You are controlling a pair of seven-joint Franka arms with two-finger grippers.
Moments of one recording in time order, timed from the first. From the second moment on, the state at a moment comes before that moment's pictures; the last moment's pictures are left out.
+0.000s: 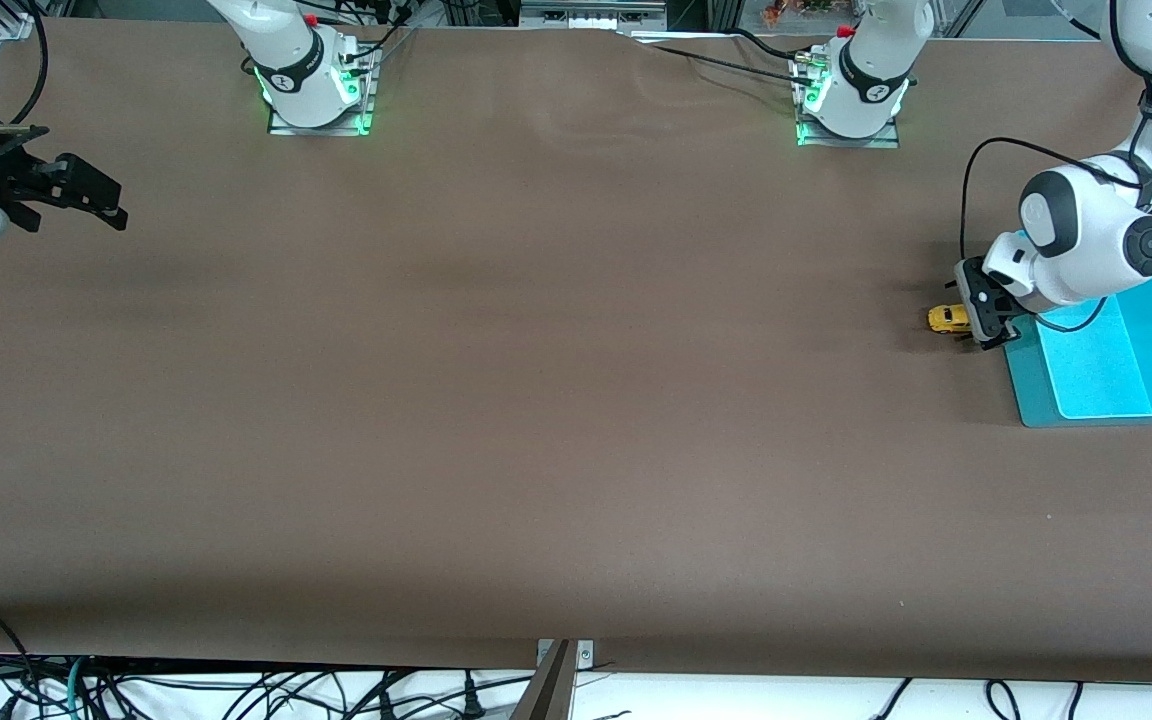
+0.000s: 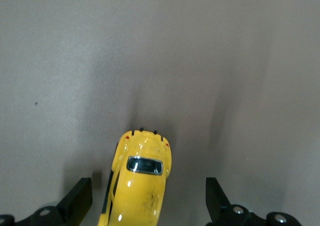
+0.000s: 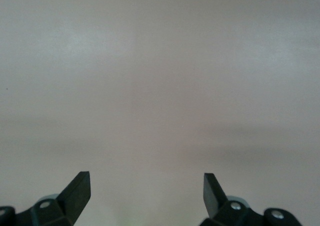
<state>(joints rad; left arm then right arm) 0.39 0.32 -0.08 -2.37 -0.01 2.51 1.65 -0.18 -0.08 0.17 -1.72 0.02 1.62 -0.04</state>
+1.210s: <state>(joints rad) 0.42 0.21 -0.23 -2.11 -0.05 2.09 1.67 -0.18 -0.07 0.16 -1.72 0.02 1.62 -0.04</state>
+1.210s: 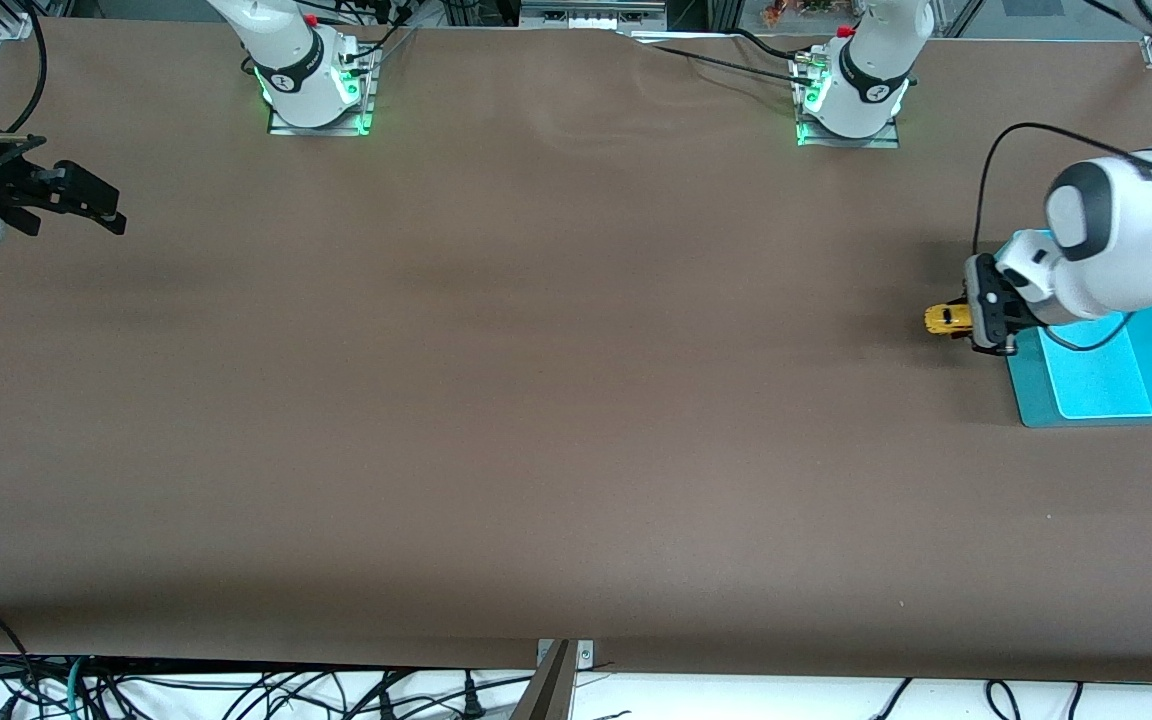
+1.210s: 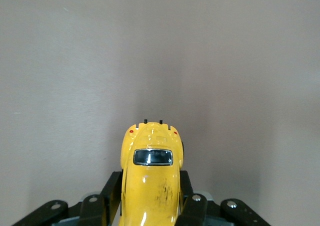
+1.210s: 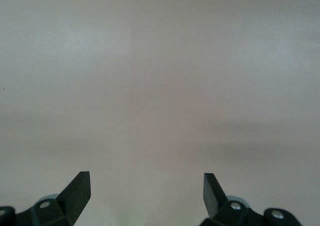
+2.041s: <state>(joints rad) 0.70 0.48 -0.18 -1.73 0.20 1.87 1.84 -0.18 -0.07 0.16 -1.72 0.02 1.62 -0.04</state>
